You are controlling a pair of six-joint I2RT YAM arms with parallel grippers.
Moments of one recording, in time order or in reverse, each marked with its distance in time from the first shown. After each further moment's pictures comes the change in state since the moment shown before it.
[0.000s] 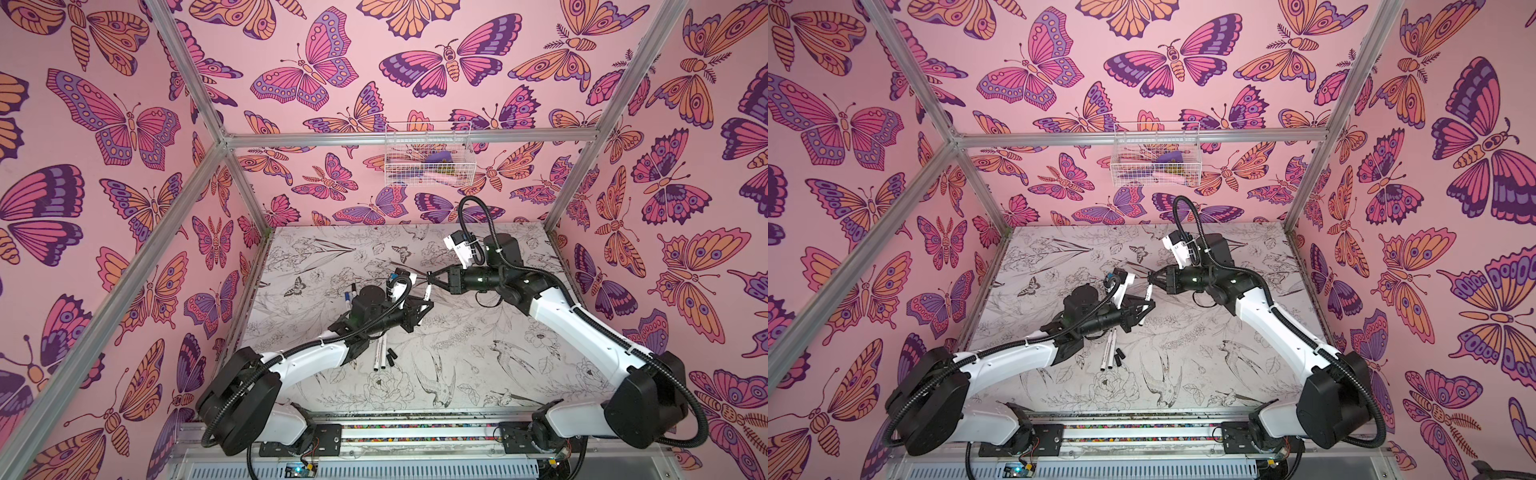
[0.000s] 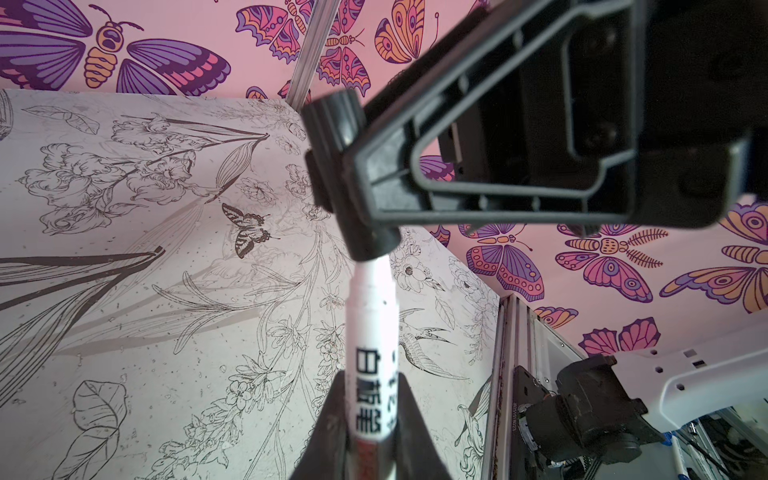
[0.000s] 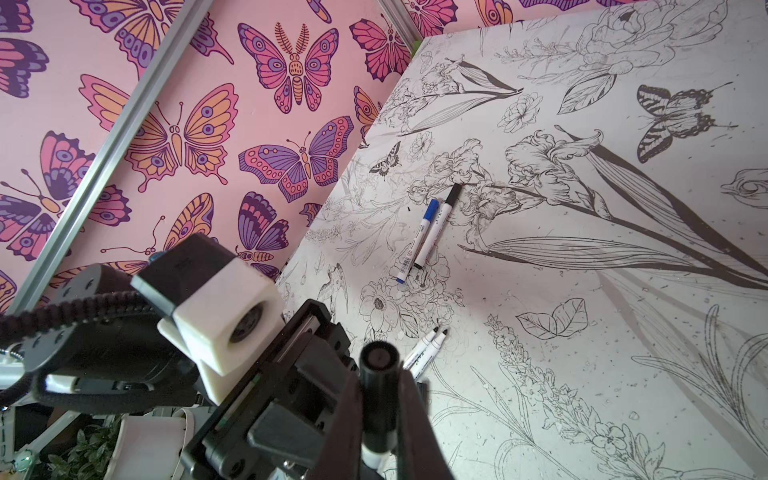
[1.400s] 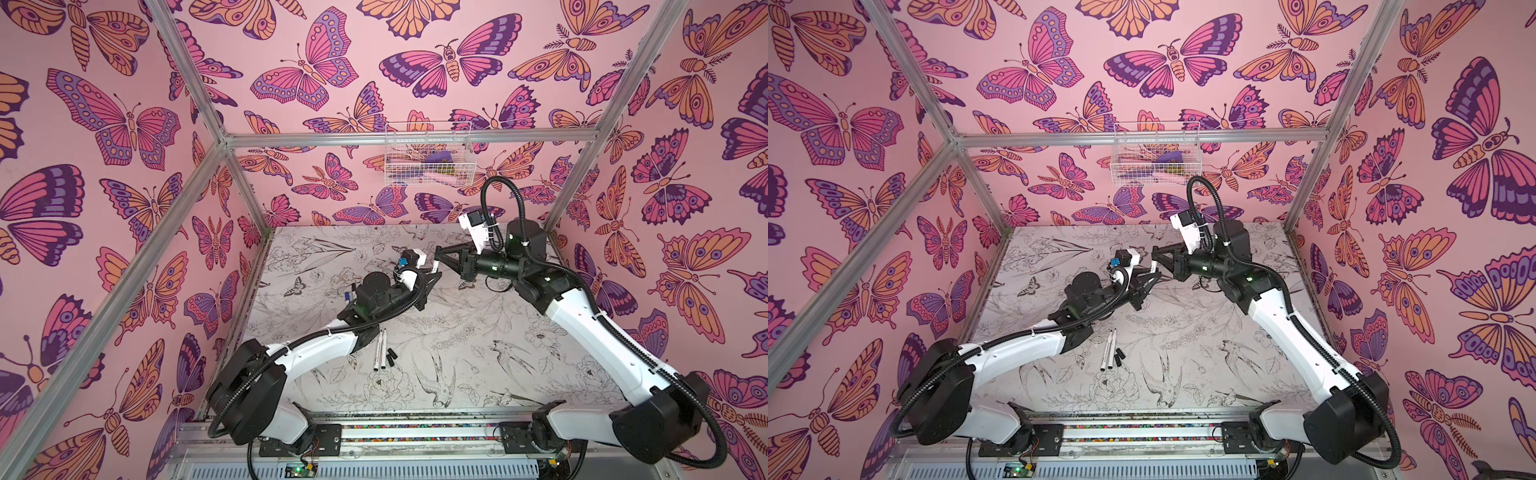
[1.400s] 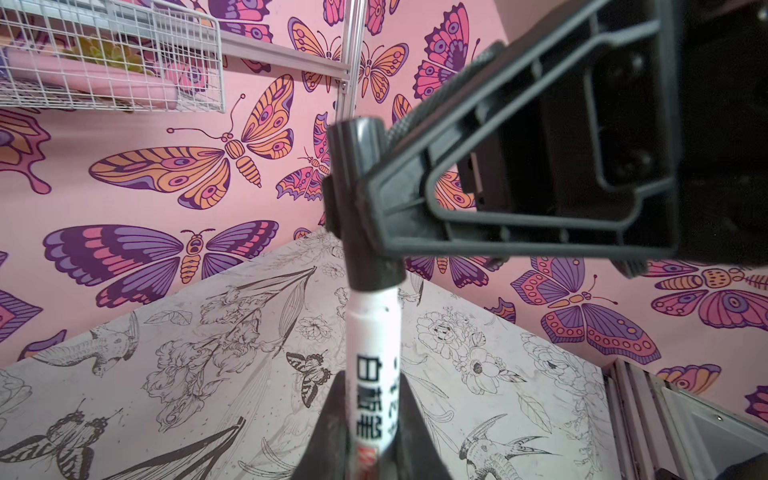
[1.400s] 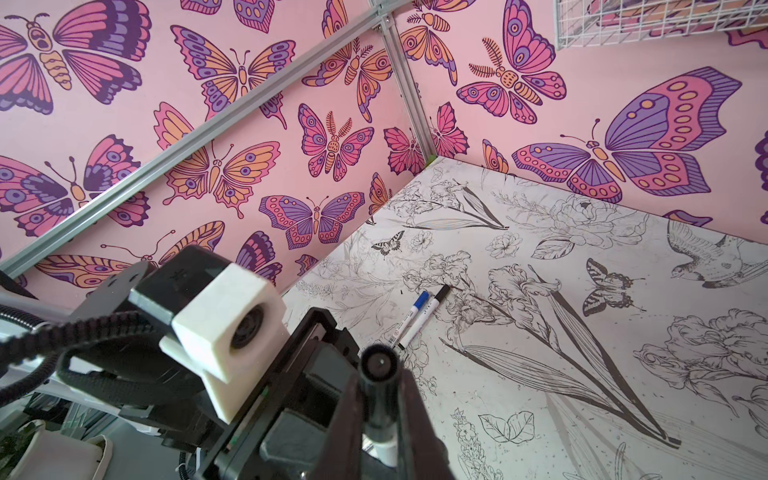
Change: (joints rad) left arm -0.030 0.067 0.164 0.138 -0.187 0.282; right arm -0.027 -0.077 0.089 0.069 0.003 -0.143
